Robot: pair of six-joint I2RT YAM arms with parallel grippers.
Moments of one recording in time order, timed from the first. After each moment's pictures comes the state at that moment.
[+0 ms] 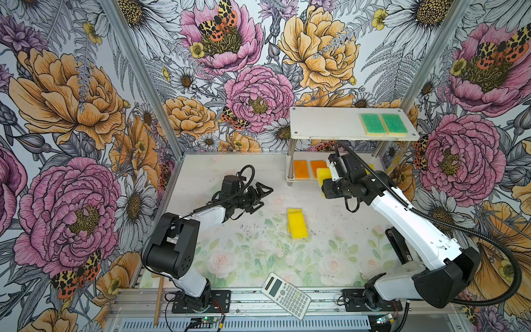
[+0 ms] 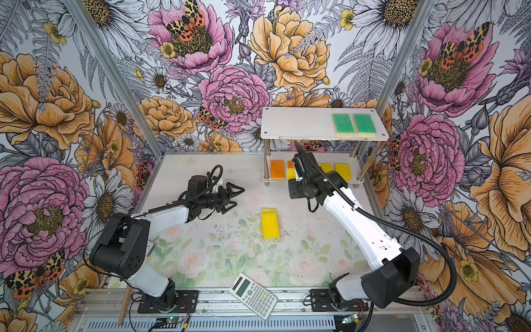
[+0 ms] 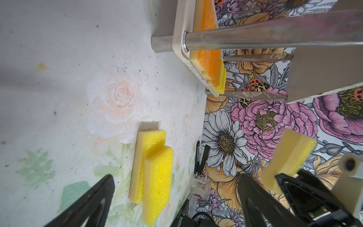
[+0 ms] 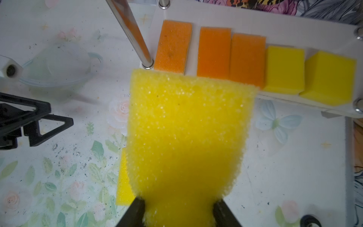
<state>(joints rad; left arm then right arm) -0.31 1.61 0.83 0.17 0.69 -1.08 0.45 1.38 1.51 -1.03 0.12 0.23</state>
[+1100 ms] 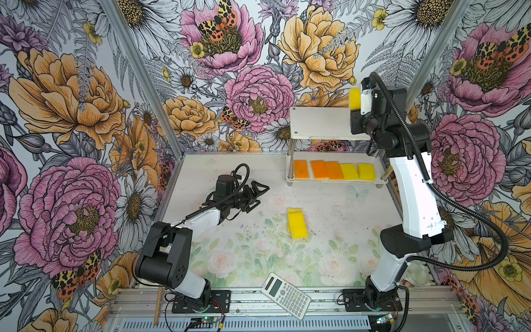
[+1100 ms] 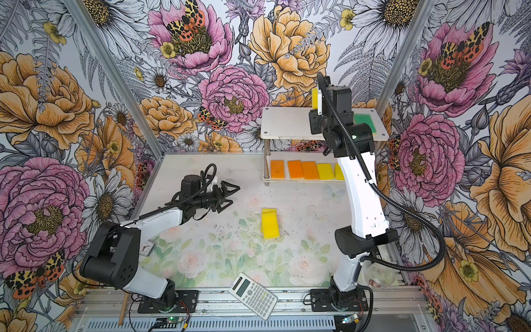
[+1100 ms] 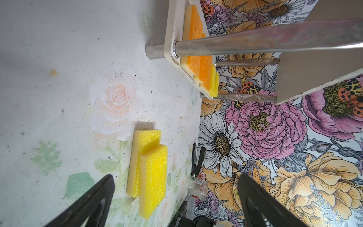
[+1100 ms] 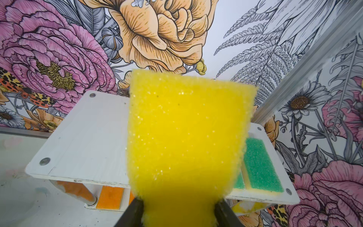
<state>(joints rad) -0.27 1.52 0.80 0.14 0.69 -1.07 0.25 1.83 2.57 -1.13 0.32 -0.11</state>
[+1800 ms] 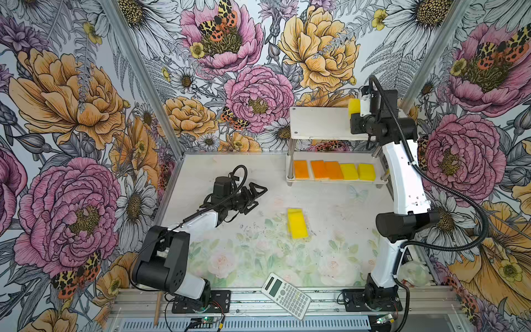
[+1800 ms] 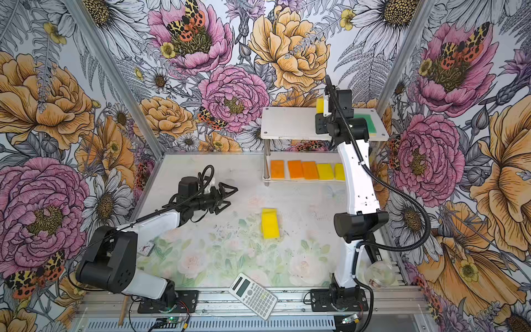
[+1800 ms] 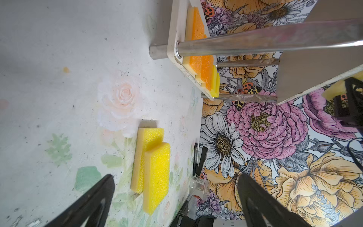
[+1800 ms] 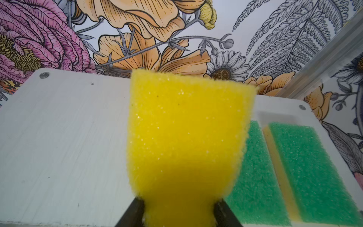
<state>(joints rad) -0.26 1.48 0.76 0.13 0.69 -1.06 0.11 1.98 2.58 -1.12 0.13 -0.05</state>
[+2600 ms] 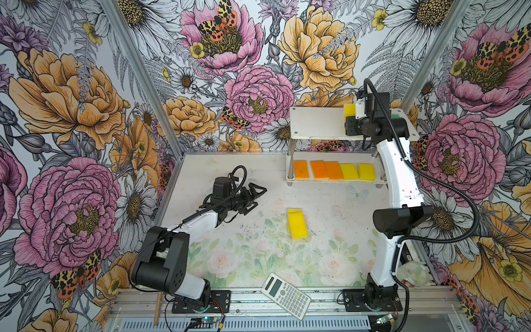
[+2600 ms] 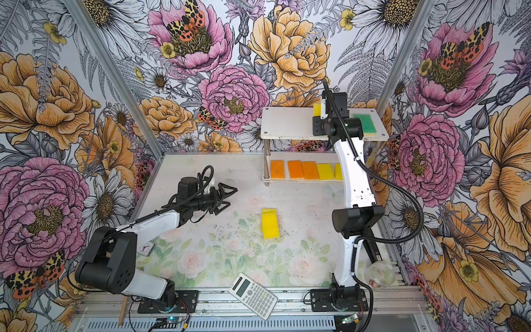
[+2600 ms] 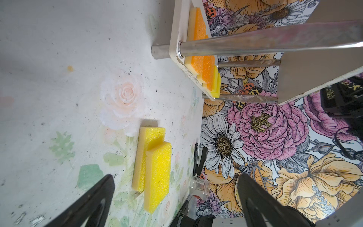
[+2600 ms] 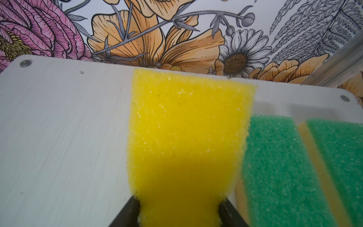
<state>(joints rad) -0.26 1.48 0.76 0.12 0.69 -1.06 0.10 2.05 2.58 -1.12 0.09 -0.03</state>
